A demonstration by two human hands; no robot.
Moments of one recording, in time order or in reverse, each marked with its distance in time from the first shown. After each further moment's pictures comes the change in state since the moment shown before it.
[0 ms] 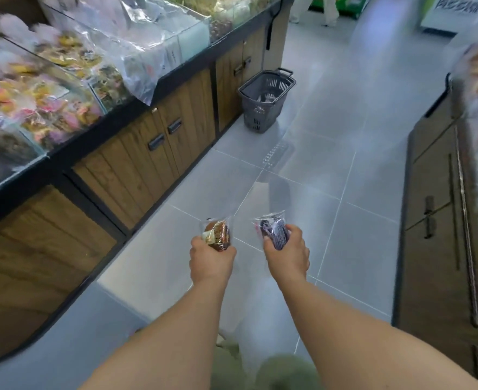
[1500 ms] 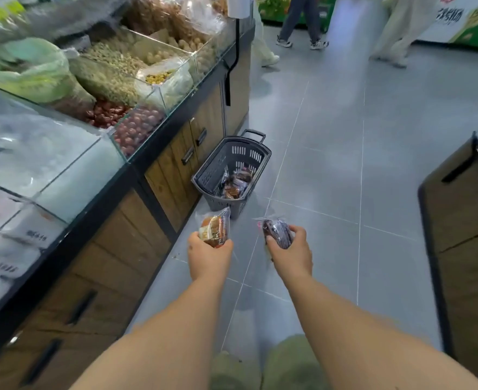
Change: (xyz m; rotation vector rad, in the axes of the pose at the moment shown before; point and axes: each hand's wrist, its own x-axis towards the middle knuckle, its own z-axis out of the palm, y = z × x) left_hand 0.555 0.571 0.333 -0.009 -0.062 0.064; right_hand 0.784 -0.310 0.028 0.144 0.057 0.133
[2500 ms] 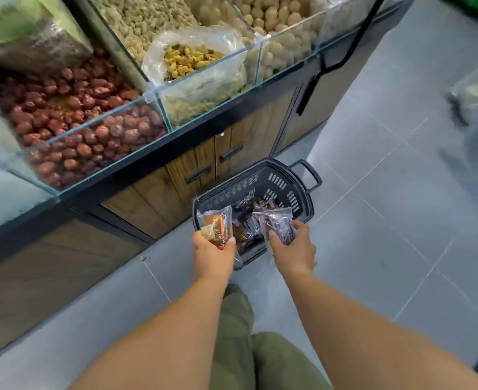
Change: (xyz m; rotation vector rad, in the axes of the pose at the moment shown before) left_hand 0.334 0.202 0.221 -0.167 0.220 -0.402; right_hand 0.458 -0.208 0.123 -0.365 -0.375 -0.134
